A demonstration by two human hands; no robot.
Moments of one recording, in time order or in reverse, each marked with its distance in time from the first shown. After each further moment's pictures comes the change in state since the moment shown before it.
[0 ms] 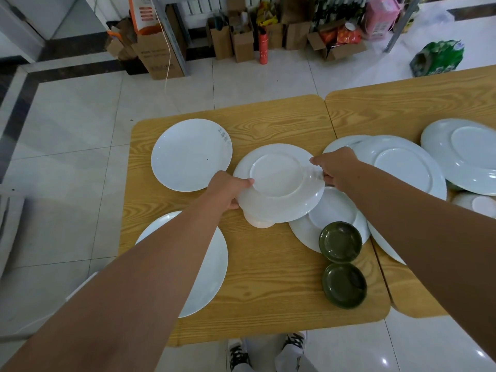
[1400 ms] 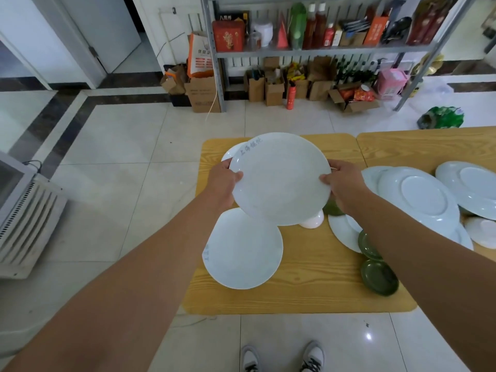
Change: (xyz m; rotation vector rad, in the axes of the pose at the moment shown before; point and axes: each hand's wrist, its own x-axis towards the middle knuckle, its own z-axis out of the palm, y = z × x) left_hand -0.103 -0.035 -0.175 -0.542 -0.060 0.358; right_hand -0.174 -0.015 0.078 0.074 -0.040 -0.338
